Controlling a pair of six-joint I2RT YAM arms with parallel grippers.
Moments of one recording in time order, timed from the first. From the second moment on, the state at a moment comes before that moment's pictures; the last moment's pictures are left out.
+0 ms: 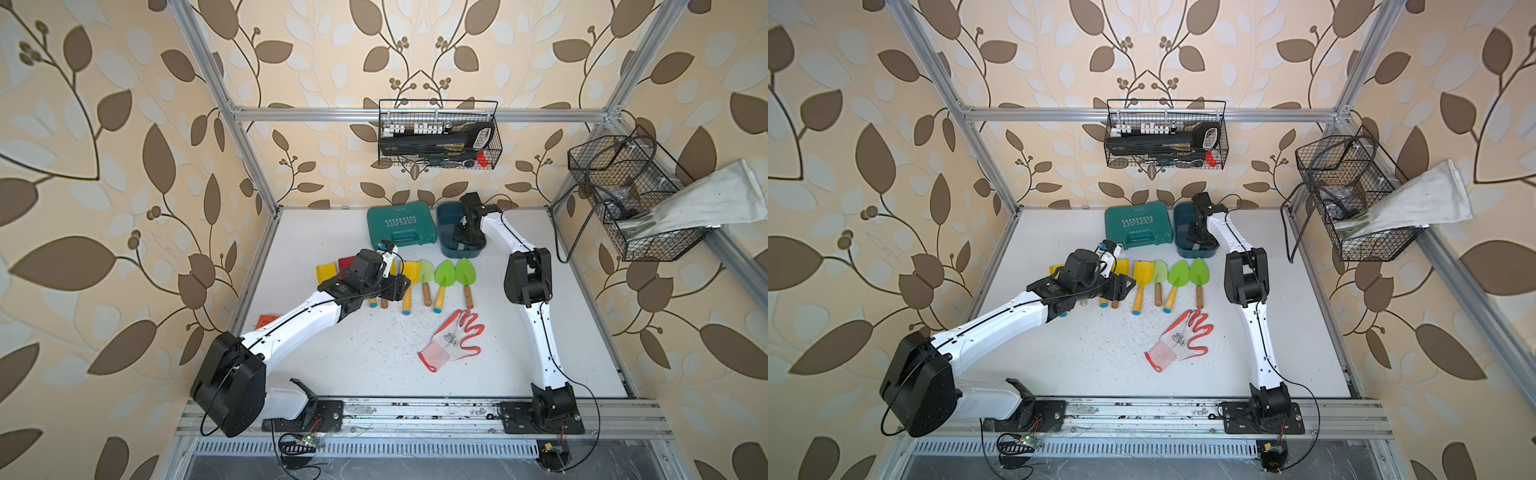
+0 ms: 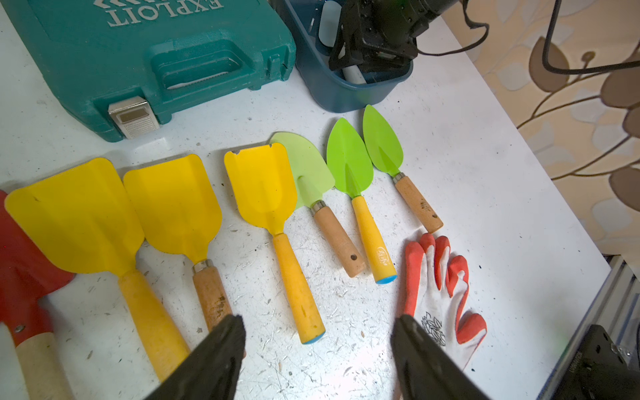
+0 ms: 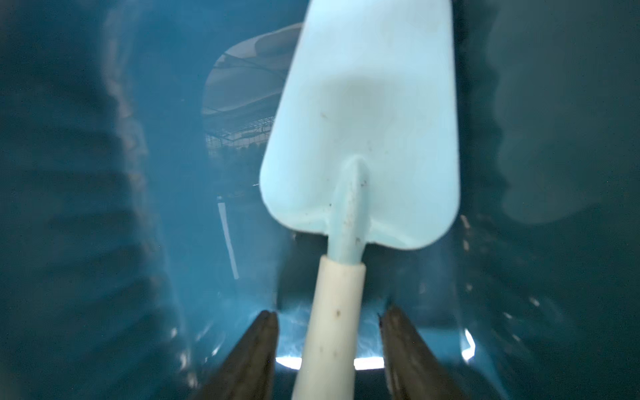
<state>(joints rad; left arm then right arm) -0.64 1.34 0.91 -0.24 0.14 -0.32 0.18 2.59 2.37 -0.96 0.06 0.43</state>
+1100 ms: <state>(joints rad) -0.64 1.34 0.91 -0.25 0.15 -0.32 0.20 2.29 2.24 -0.88 0.07 0.35</state>
